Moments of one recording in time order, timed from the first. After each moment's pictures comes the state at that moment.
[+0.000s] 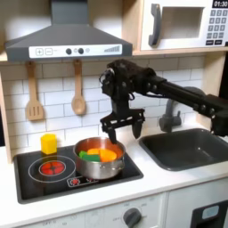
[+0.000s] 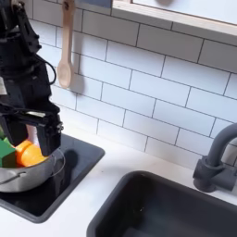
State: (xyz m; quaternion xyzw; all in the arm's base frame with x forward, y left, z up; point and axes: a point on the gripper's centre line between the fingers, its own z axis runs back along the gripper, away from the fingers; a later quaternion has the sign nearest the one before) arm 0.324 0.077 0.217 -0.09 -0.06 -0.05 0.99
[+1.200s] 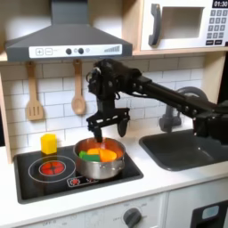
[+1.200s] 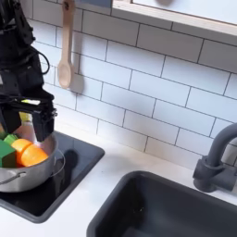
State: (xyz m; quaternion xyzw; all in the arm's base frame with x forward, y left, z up) arm 0.345 0.104 0.214 -0.07 -0.06 -0.01 1.00
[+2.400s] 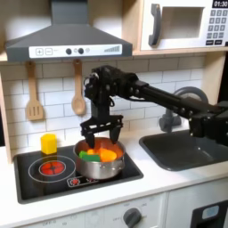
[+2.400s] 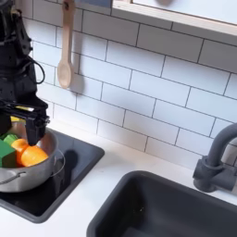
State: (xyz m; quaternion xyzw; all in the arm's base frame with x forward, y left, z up) arm 0.349 0.121 0.198 -0.03 -0.06 0.01 1.00
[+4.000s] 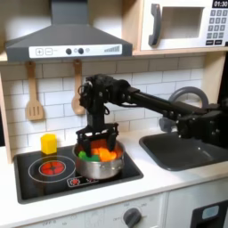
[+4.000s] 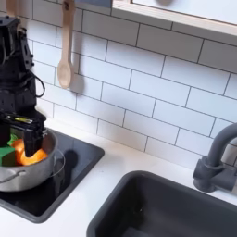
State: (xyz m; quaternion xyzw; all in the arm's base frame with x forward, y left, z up) arm 0.356 0.129 0.175 -0.02 -0.02 0.01 1.00
